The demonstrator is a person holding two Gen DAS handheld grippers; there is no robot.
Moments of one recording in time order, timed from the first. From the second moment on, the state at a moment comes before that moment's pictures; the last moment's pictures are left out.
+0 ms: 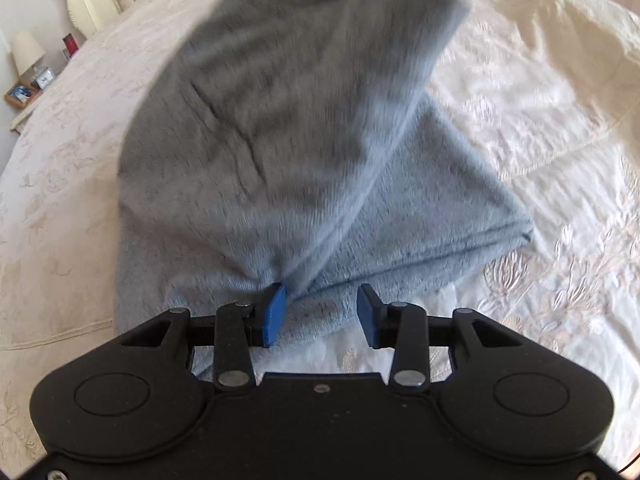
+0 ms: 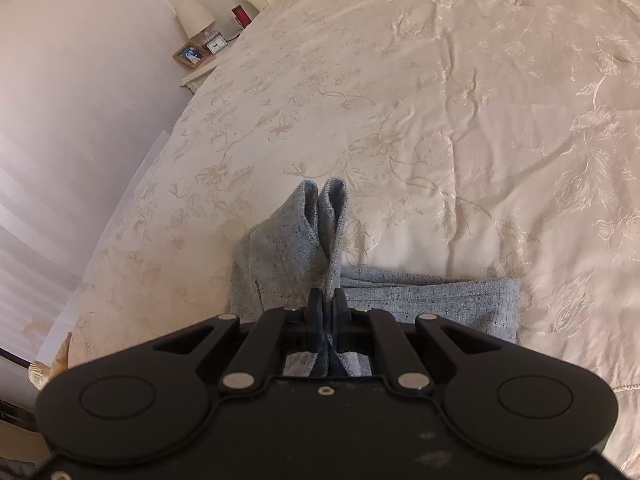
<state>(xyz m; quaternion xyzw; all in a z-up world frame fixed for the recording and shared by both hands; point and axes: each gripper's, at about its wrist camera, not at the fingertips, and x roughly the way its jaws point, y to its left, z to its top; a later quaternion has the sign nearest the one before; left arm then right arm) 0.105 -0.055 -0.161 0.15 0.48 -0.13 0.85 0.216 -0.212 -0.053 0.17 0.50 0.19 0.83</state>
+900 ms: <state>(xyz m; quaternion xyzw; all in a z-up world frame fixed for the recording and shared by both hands) 0.081 0.055 -0.182 0.05 0.57 0.07 0.81 0.201 -0.264 -0.092 0.19 0.54 0.11 0.82</state>
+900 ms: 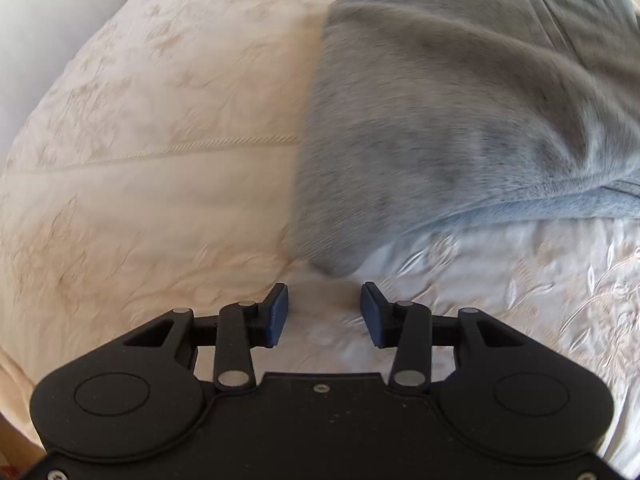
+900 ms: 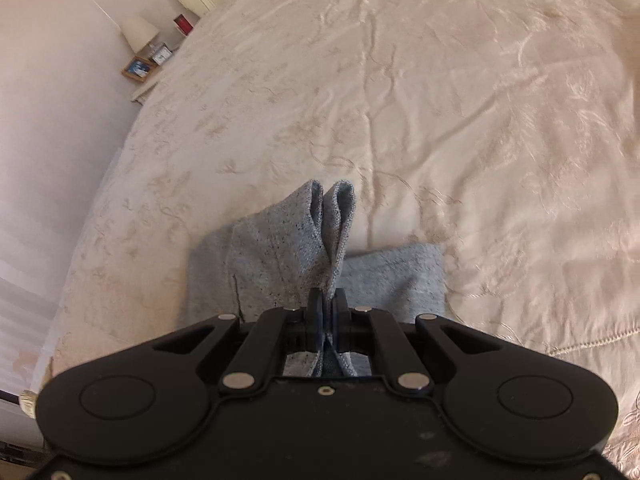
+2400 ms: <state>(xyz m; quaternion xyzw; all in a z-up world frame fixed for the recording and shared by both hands) 0.196 0.070 -0.144 0.02 0.55 -0.03 0.84 0.189 -0.260 -0.151 0.09 0.53 0.04 0.85</state>
